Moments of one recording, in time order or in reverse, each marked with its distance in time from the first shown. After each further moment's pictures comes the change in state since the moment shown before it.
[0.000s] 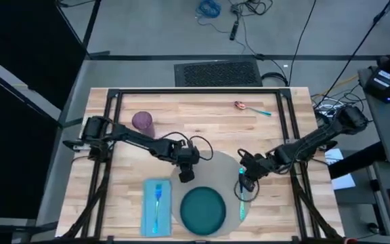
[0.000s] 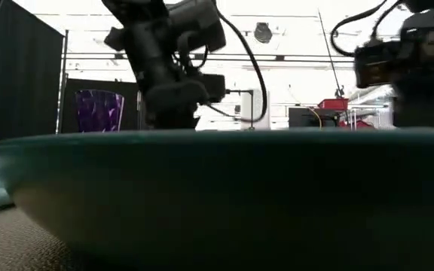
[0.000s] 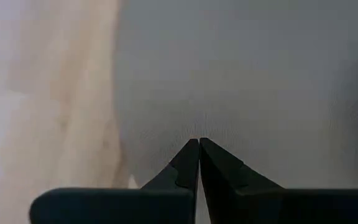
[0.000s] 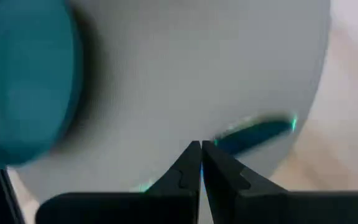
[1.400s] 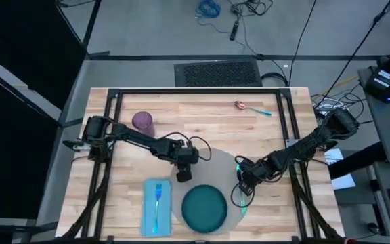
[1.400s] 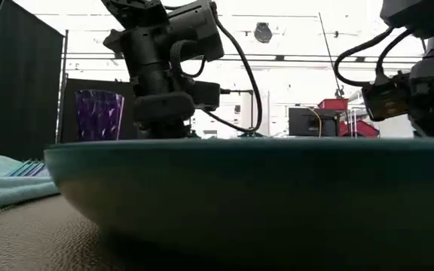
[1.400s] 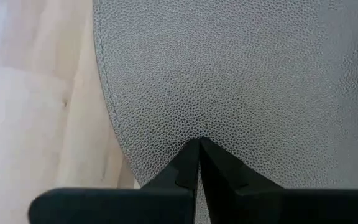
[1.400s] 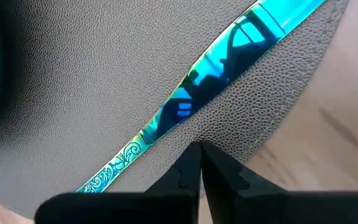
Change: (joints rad) left arm 0.004 0.014 0.003 -0.076 -0.004 0.035; right arm -0.013 0.190 0.003 0.006 -0.044 0.075
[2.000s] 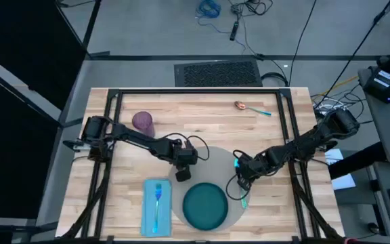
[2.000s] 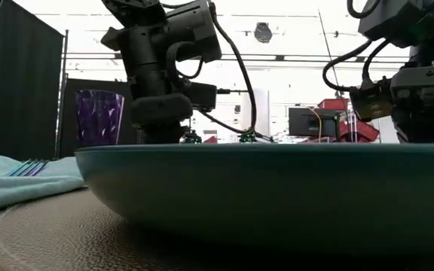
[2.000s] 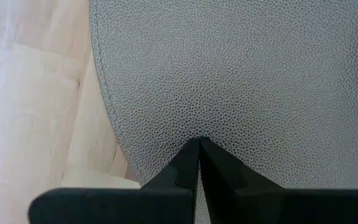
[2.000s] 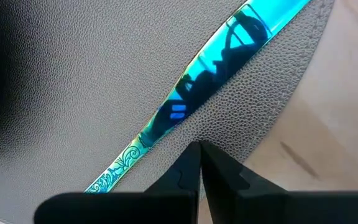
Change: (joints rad) left arm -0.017 0.000 -0.001 -0.038 -0.011 -0.047; right arm -0.087 0.001 -0.001 -0.036 -0.019 -0.101
